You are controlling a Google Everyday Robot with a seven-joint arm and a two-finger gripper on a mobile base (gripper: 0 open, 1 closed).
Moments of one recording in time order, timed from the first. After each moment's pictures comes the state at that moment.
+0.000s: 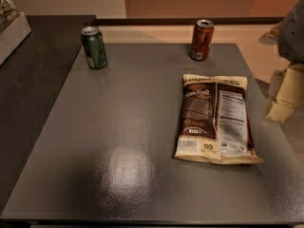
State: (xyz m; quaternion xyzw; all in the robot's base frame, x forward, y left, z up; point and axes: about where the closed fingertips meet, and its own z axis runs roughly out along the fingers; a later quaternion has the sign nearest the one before) arm 0.438 -0.217 0.976 -0.60 0.78 -0.03 0.16
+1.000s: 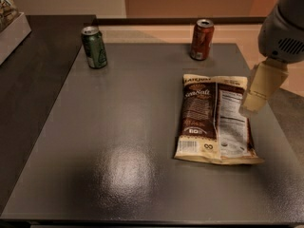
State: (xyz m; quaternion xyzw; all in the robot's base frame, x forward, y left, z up) arm 0.465 -0.216 0.962 -0.53 0.84 -0.06 0.13
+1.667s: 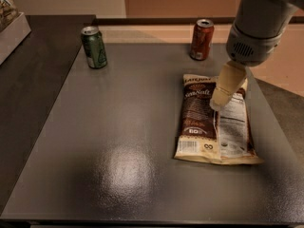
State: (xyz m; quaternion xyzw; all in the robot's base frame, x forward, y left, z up) arm 0.502 -0.209 0.921 -0.41 0.91 -0.08 0.07
